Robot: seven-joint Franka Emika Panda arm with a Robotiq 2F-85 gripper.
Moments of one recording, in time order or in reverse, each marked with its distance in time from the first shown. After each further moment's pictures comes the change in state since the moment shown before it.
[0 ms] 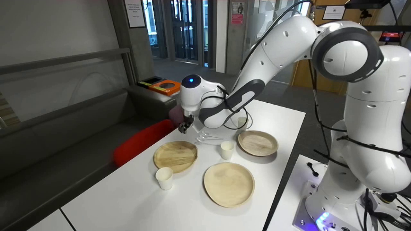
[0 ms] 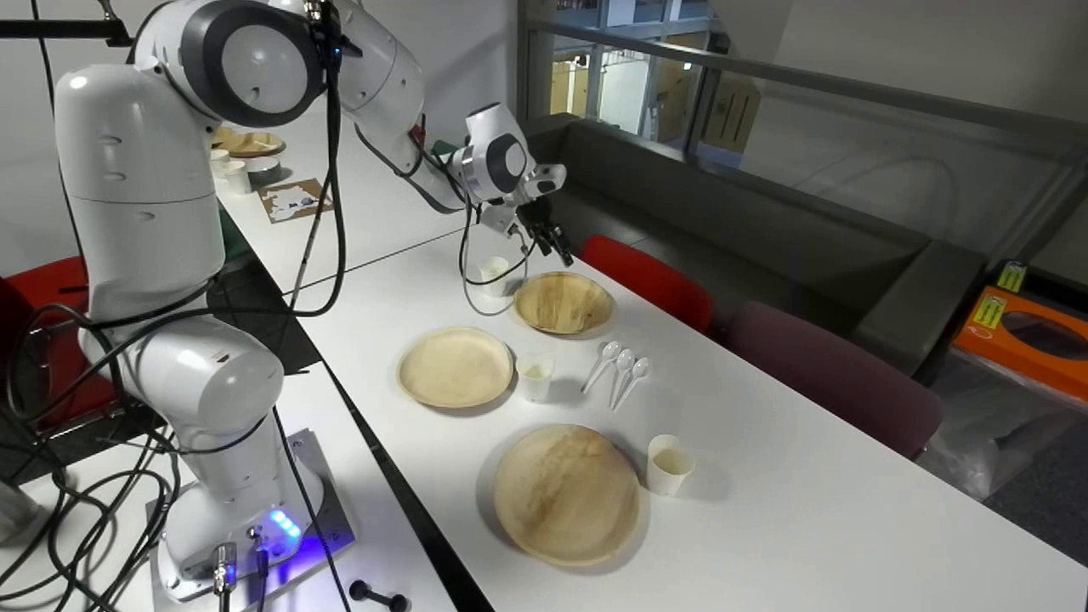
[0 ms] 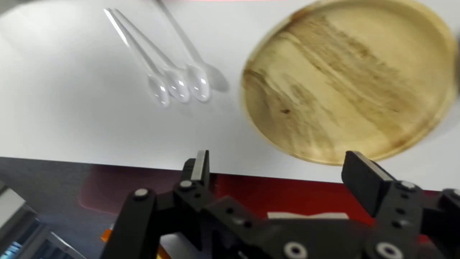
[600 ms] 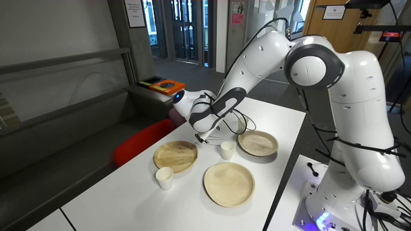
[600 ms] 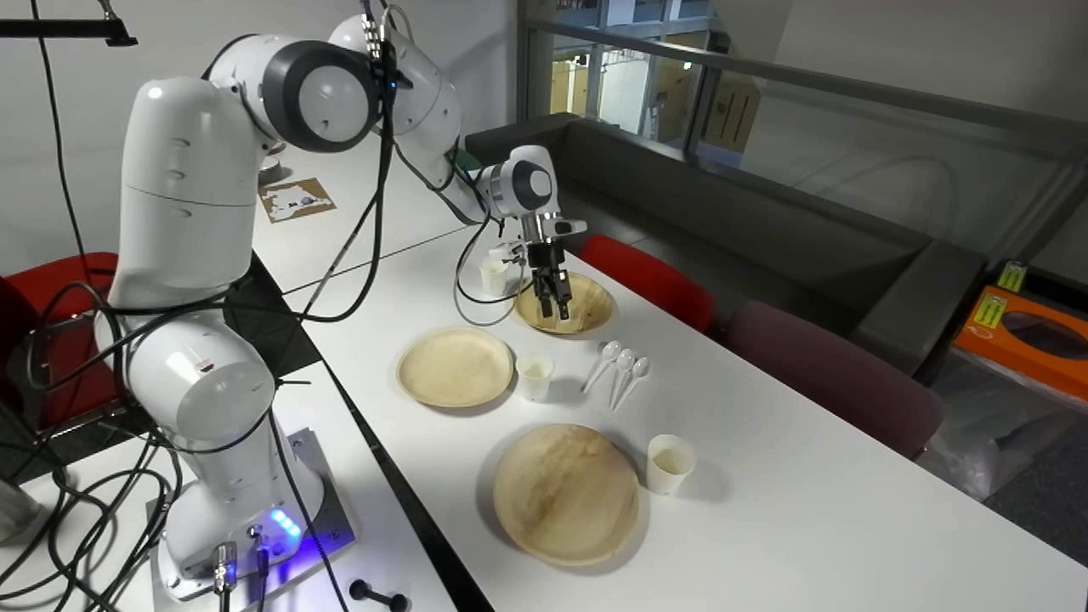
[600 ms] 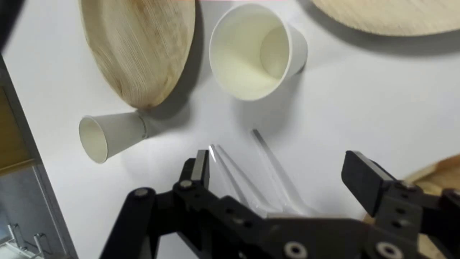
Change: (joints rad) arm -0.159 0.196 0.139 0.173 0.050 -0.525 -0.004
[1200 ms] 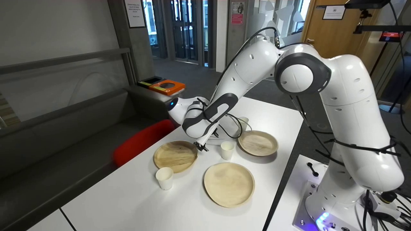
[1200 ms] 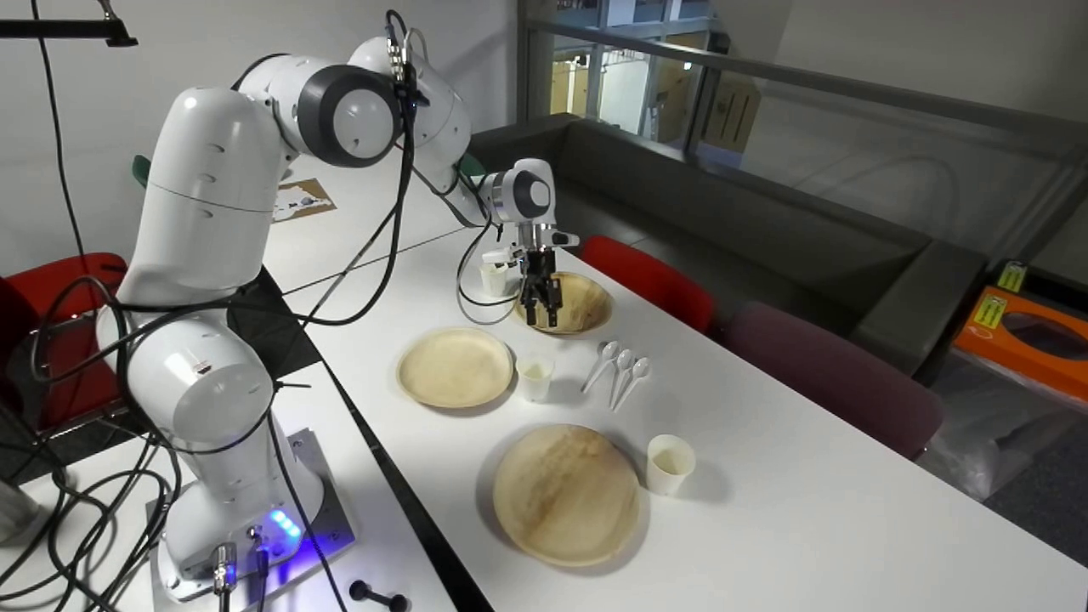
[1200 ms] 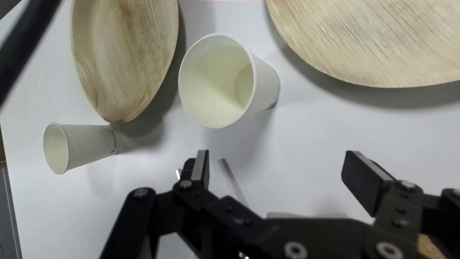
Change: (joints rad) arm -0.020 0.091 0.057 0.079 0.064 -0.090 -0.117
